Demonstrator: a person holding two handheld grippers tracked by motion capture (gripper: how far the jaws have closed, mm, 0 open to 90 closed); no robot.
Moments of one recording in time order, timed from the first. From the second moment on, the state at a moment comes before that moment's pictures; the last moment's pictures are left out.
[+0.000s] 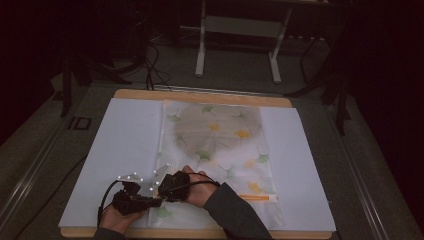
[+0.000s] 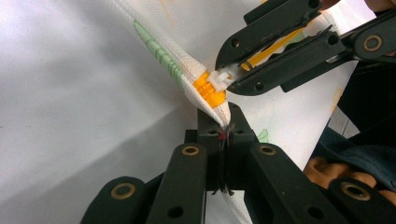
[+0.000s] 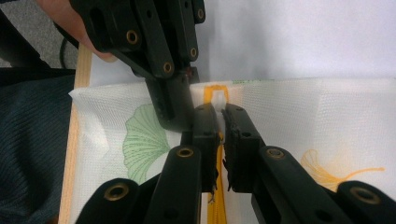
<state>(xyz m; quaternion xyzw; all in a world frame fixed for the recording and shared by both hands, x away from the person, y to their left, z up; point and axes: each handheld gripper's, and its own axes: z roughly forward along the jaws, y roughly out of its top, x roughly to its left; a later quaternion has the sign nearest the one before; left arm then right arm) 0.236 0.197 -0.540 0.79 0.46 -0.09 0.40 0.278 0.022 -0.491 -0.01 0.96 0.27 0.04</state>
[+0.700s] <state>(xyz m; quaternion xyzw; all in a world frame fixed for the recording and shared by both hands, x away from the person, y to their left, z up) 0.235 0.197 -0.539 0.79 0.45 -0.09 0.40 0.283 0.017 -0.506 -0.01 0.96 0.26 0.03</state>
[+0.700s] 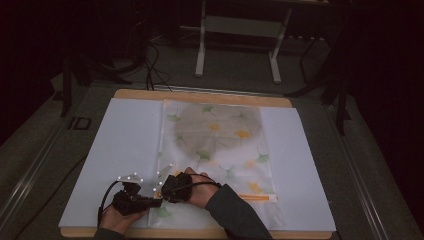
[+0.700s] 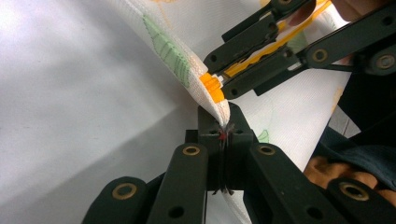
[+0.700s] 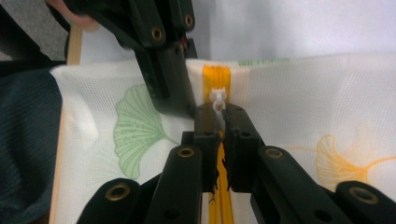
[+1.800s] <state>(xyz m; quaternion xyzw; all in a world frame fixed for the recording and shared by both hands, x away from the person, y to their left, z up) 0.234 0.204 -0.538 0.78 0.46 -0.08 0.41 0.283 0.007 -0.515 0.00 0.97 0.24 0.03</state>
